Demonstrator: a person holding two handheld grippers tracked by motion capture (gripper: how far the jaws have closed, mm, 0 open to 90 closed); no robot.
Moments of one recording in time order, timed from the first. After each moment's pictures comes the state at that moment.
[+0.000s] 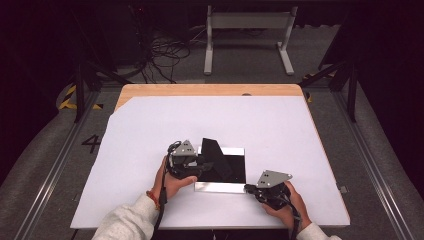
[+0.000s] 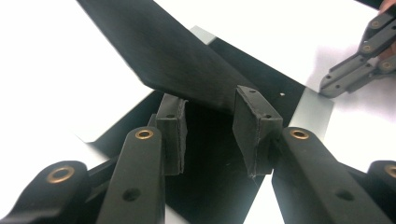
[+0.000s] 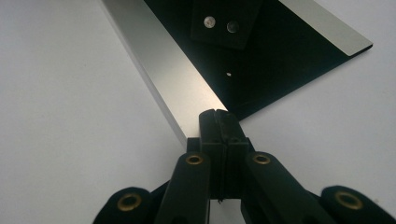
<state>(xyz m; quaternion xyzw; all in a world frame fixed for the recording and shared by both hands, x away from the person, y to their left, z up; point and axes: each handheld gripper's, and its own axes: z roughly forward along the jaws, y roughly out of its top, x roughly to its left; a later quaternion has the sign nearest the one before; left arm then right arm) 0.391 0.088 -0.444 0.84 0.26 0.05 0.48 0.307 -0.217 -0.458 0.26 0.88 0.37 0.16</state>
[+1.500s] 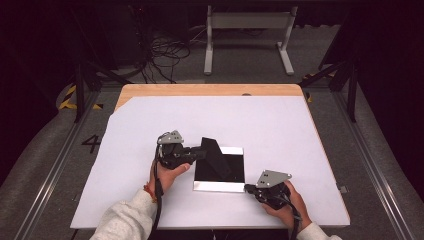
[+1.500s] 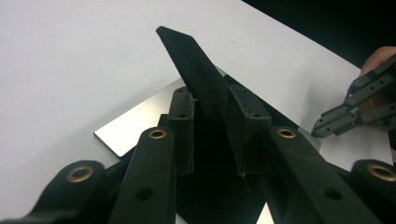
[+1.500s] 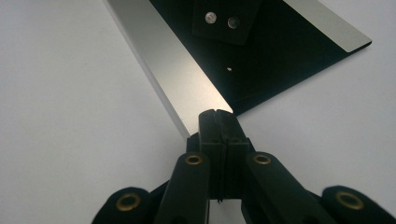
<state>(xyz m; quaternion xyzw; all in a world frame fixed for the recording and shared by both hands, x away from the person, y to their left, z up) 0.408 0.109 -0.434 0.80 0.30 0.01 0.52 0.307 -0.217 -0.457 0.26 0.88 0.36 0.15</state>
